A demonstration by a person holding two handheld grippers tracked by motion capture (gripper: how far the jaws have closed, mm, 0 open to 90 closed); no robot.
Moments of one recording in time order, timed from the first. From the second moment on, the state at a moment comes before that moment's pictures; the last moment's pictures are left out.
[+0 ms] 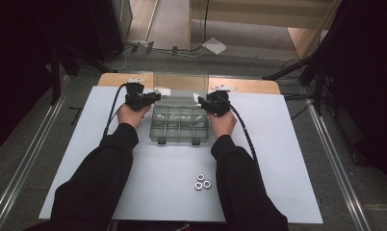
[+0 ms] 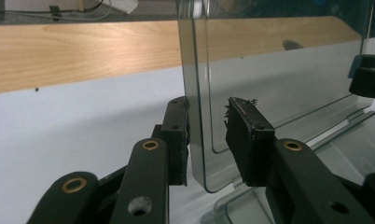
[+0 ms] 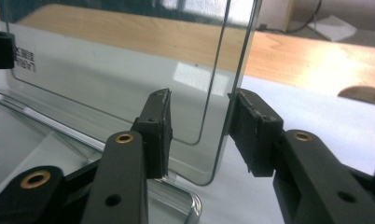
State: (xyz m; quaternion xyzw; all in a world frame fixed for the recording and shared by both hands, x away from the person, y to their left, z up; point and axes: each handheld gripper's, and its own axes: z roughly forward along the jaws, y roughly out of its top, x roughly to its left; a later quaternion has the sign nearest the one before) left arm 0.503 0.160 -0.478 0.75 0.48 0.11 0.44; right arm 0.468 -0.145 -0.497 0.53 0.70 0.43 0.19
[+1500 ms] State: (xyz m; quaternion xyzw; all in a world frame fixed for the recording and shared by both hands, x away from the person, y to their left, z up) left arm 0.506 0.146 -0.497 0.76 0.50 0.09 0.42; right arm 0.472 -0.148 -0.513 0.57 0.68 0.44 0.11
